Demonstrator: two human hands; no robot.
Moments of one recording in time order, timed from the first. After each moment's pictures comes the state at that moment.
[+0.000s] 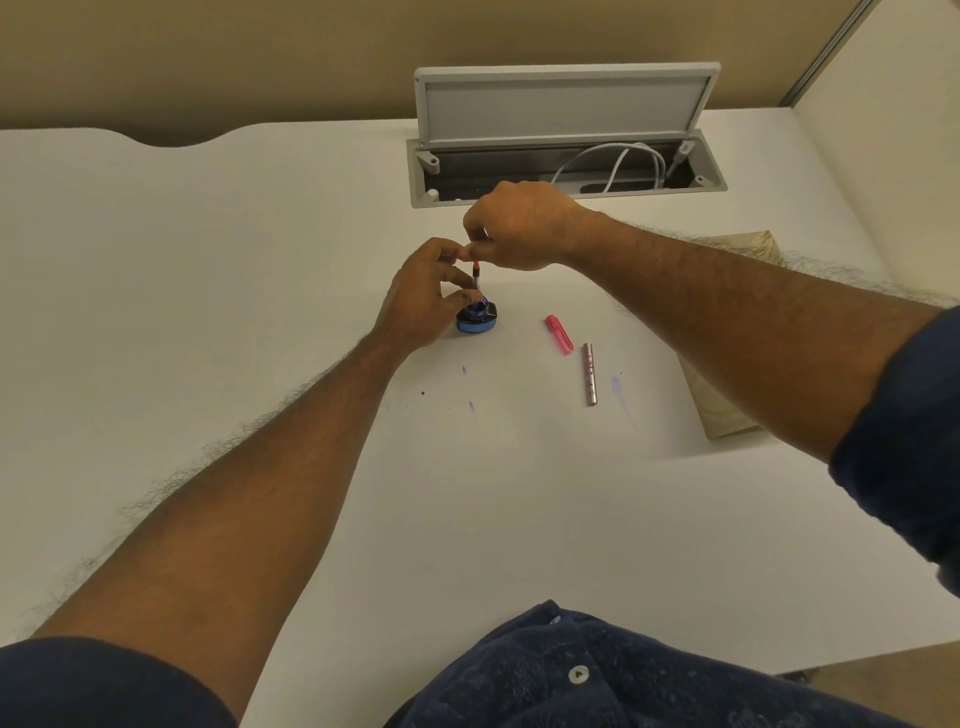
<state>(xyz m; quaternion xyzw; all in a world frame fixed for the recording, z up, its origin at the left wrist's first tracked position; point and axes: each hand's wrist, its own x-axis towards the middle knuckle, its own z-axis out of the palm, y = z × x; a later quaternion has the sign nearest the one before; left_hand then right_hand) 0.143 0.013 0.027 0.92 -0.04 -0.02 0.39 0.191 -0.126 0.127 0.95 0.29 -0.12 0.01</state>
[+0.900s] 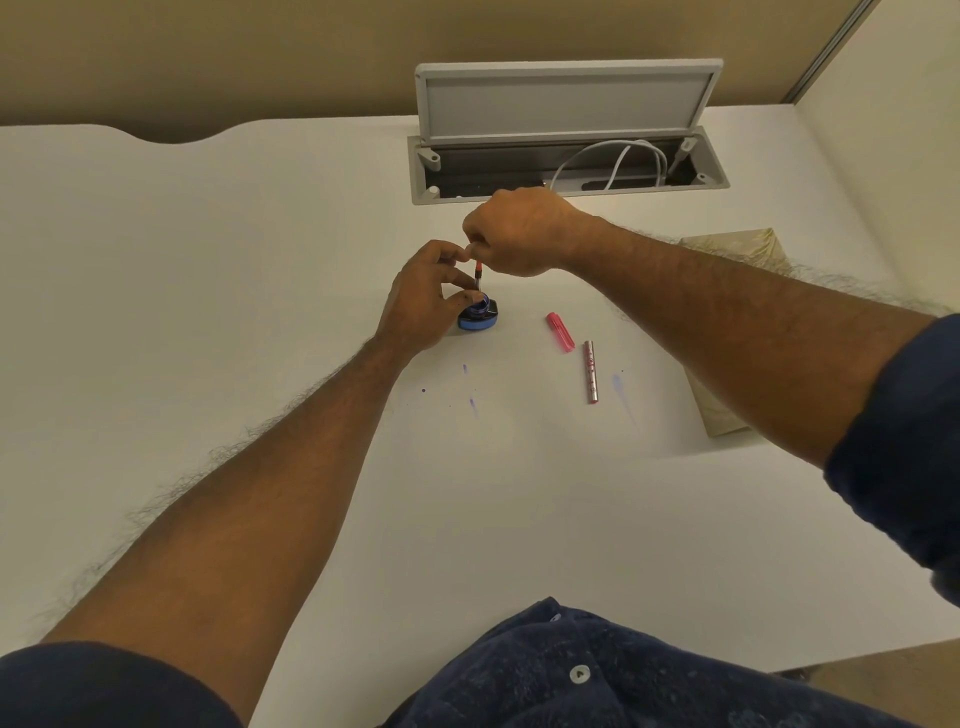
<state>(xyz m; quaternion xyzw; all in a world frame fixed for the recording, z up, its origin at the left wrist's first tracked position) 0.137 0.012 0.023 0.91 -0.04 0.00 0.42 0.184 -0.126 0.123 0.95 0.30 -0.12 0.01</state>
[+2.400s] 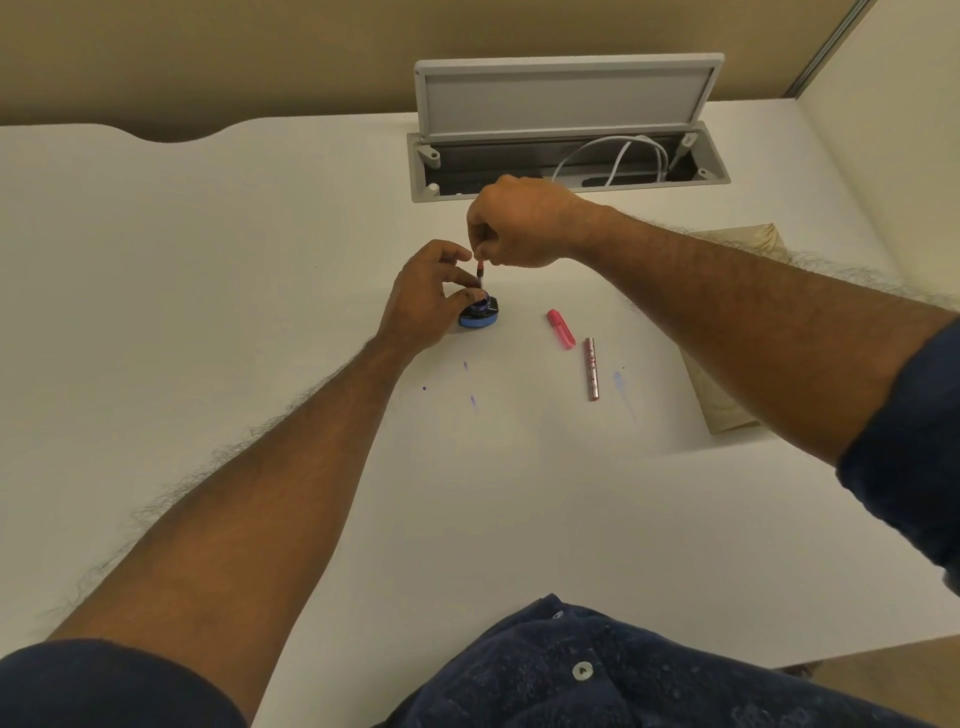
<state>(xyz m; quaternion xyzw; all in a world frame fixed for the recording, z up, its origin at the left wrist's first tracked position) 0.134 0.011 0.025 0.90 -0.05 0.01 0.43 0.187 -0.127 0.130 0.94 0.30 -0.14 -0.02</state>
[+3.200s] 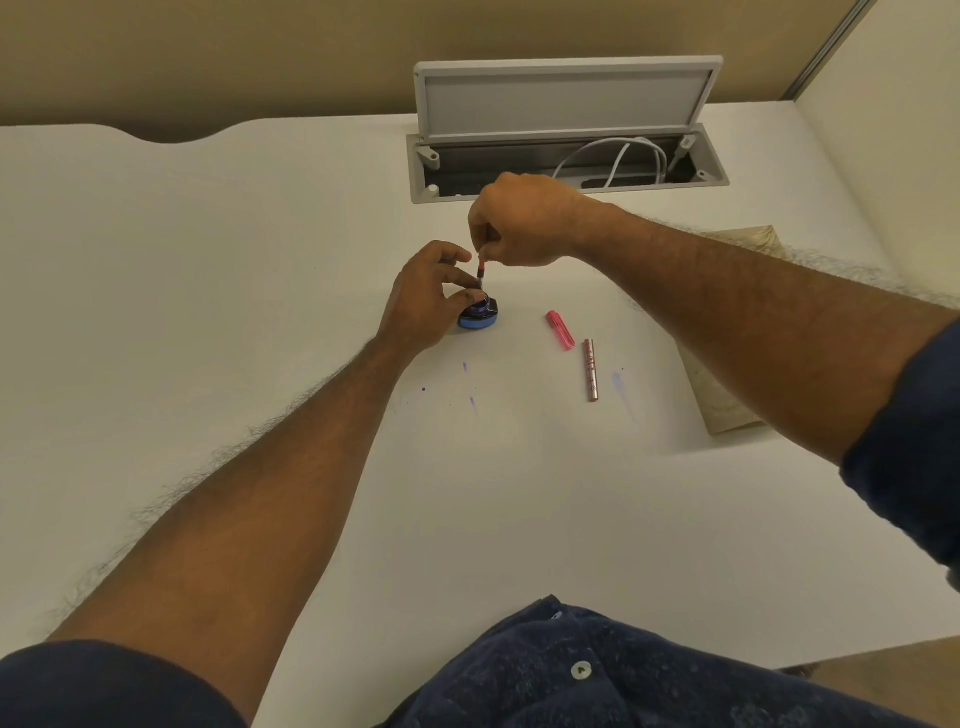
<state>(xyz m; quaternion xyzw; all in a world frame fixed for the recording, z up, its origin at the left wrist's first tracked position) 0.135 0.010 0.022 0.91 -0.05 0.01 0.42 0.187 -0.130 0.136 0.94 0.32 -0.13 0.00</state>
